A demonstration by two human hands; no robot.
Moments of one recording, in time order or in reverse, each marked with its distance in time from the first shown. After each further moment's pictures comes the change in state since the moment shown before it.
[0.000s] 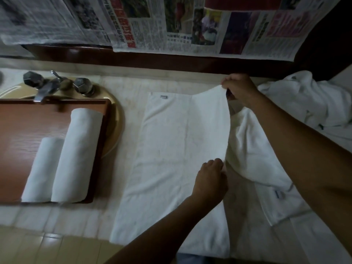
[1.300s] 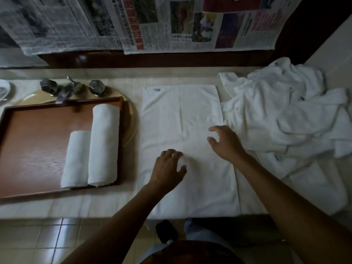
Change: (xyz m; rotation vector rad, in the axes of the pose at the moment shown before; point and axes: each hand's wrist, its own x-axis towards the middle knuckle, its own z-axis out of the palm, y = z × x) left_hand -0.075 -0.147 -0.098 0.349 0.027 0.149; right_hand -0.244 0.063 0.099 -0.504 0.053 -0.150
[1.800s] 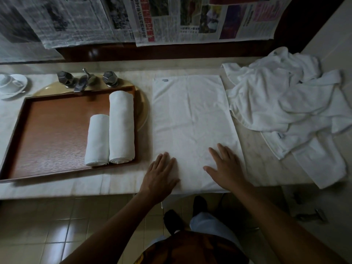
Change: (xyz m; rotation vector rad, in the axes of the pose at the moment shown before) left_hand -0.112 -0.084 0.026 0.217 -0.124 0.072; right_hand -0.147 -0.008 0.082 -0.322 -0.194 0.074
